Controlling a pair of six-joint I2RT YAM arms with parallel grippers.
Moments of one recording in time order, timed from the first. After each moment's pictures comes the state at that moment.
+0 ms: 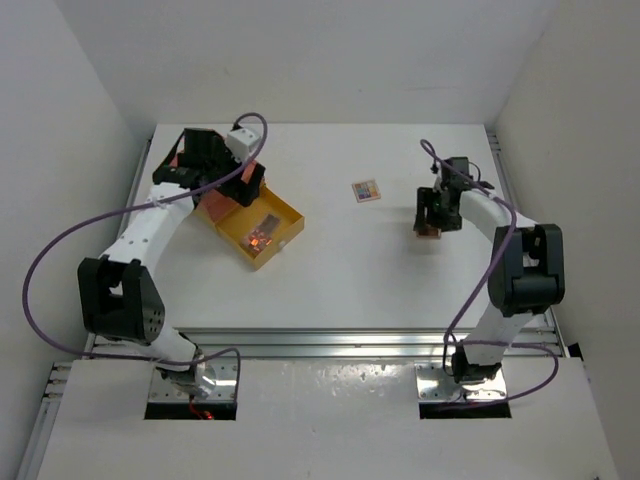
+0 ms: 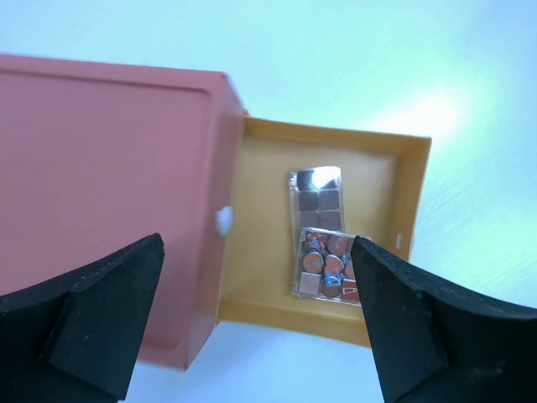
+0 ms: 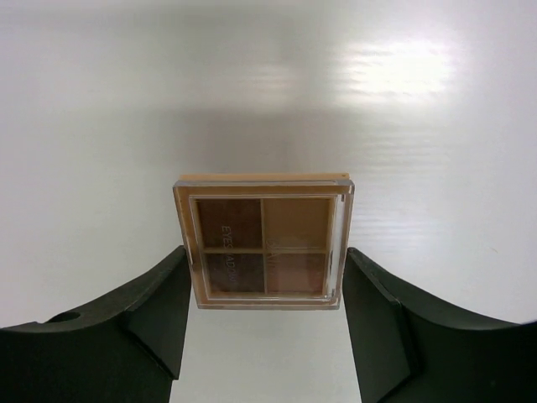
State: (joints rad) left arm -0.14 1.57 1.35 -0.48 0.29 0.41; right arm 0.00 1.77 1.13 -0.49 -0.03 0.10
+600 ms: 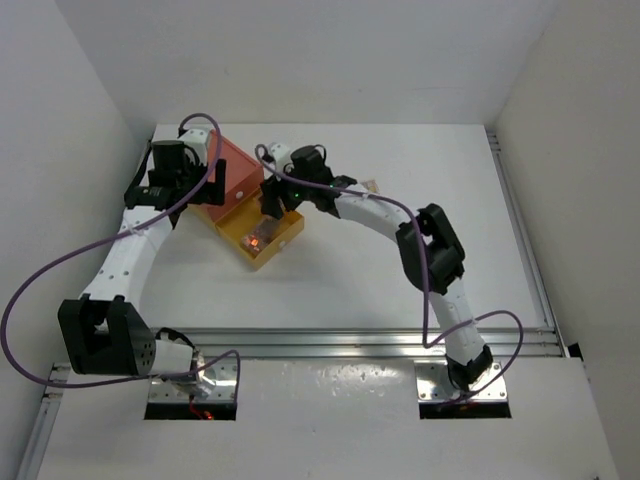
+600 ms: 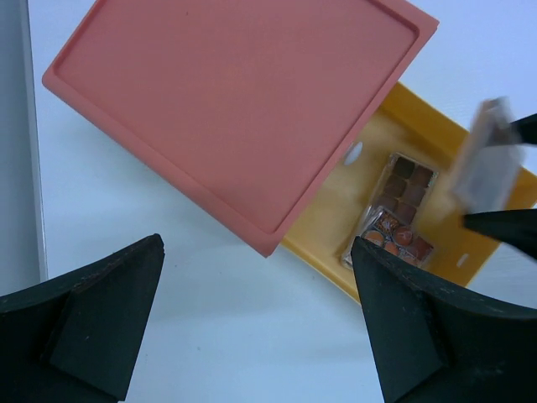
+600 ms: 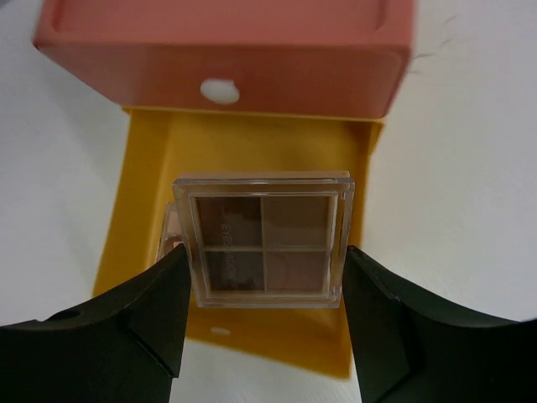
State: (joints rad) left arm -0.02 1.36 1.22 -0.45 0.00 0.10; right arm 0.67 2.18 1.76 -0.11 -0.30 -0.01
